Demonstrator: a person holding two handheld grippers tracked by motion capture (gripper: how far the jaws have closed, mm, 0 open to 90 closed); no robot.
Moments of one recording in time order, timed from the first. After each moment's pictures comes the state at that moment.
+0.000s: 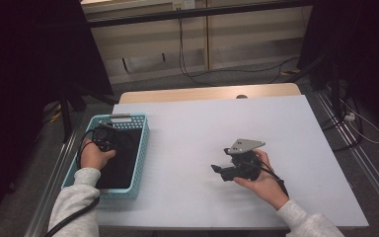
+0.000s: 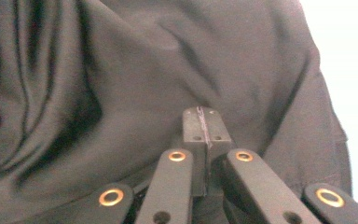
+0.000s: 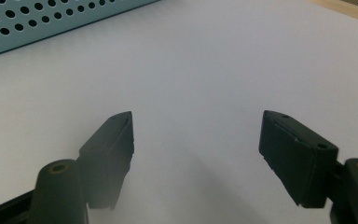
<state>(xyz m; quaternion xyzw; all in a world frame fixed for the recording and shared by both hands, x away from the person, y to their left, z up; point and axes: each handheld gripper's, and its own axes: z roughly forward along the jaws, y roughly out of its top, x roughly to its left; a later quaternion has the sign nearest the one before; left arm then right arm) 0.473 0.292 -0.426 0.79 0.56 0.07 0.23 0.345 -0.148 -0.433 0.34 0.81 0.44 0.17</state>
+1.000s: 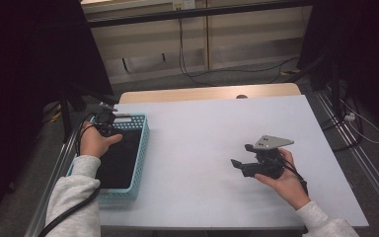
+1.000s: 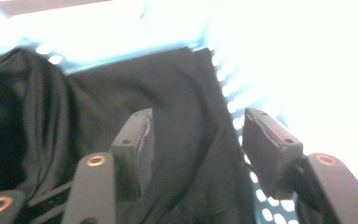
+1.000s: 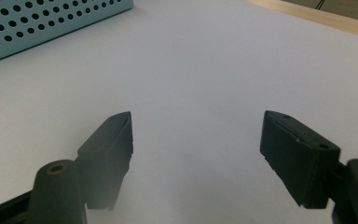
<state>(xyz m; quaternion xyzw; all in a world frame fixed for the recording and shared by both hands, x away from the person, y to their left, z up) 0.480 0.252 -0.358 0.80 0.53 0.09 0.26 0.336 -0.205 -0.425 0.39 0.78 0.46 0.19</state>
